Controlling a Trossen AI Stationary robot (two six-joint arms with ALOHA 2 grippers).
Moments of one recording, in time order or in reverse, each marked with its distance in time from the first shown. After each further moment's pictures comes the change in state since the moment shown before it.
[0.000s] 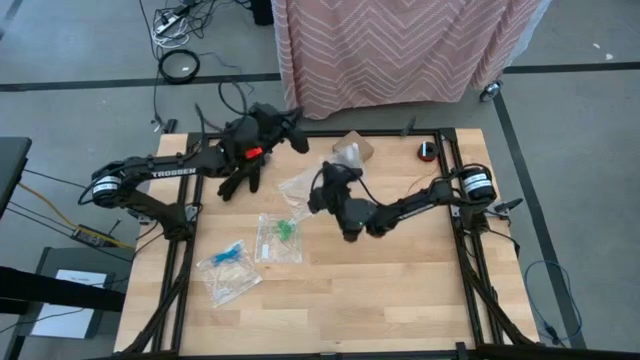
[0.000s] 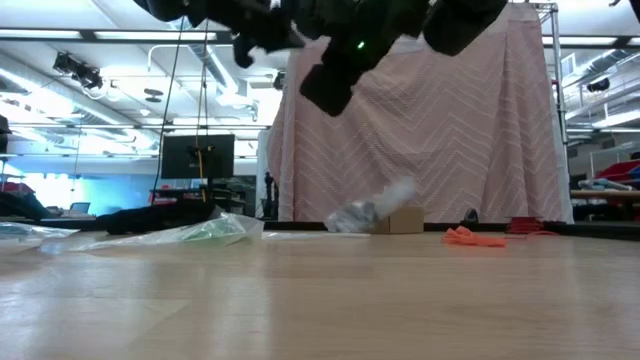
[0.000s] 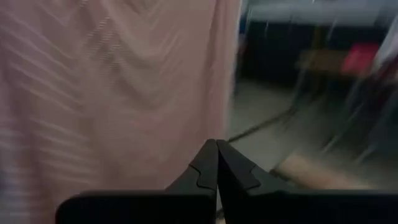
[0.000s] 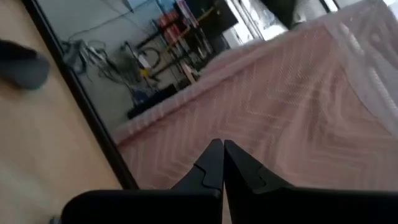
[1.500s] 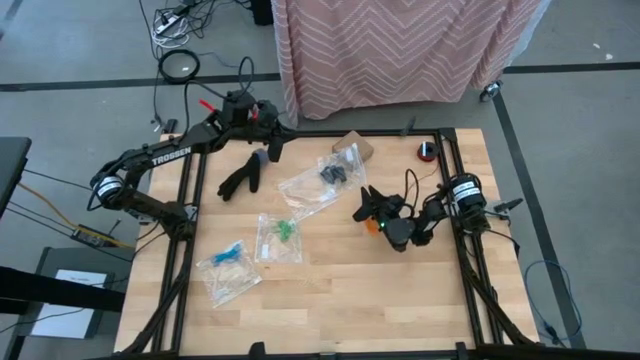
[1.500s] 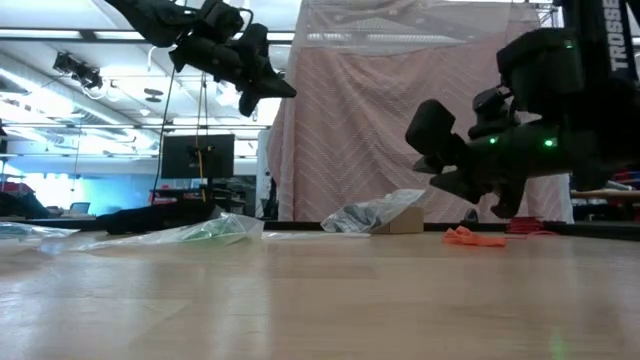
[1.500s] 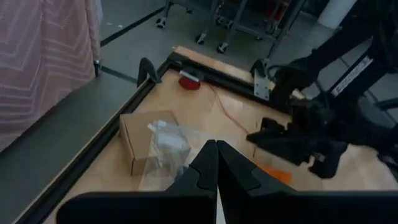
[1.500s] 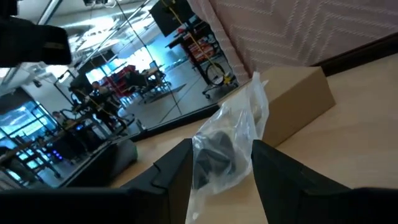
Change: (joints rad) left arm 0.359 0.013 0.000 -0.396 1.006 0.022; right arm 0.069 0.104 -0.755 0.582 -0.048 1.836
